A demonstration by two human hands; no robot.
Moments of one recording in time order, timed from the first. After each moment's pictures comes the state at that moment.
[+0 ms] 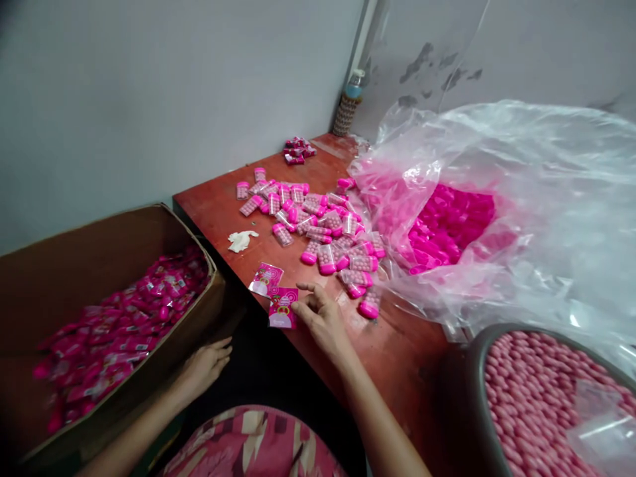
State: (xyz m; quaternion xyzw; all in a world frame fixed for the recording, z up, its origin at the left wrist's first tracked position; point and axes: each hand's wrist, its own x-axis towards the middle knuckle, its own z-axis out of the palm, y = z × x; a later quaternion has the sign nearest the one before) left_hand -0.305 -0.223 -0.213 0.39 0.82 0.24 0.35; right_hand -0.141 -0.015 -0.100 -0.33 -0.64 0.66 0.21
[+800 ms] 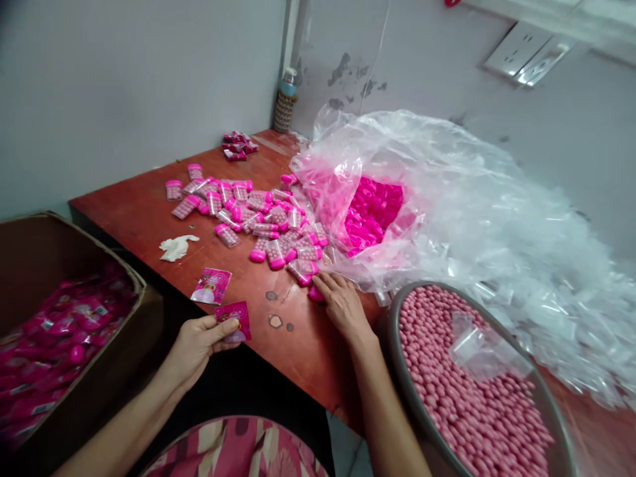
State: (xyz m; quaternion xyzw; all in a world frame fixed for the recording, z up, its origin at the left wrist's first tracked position) left_hand -0.254 -0.115 -0.115 0.10 0.56 0.58 0.58; right_hand -0.031 0.057 -0.092 -0.34 -0.94 0.01 0.05
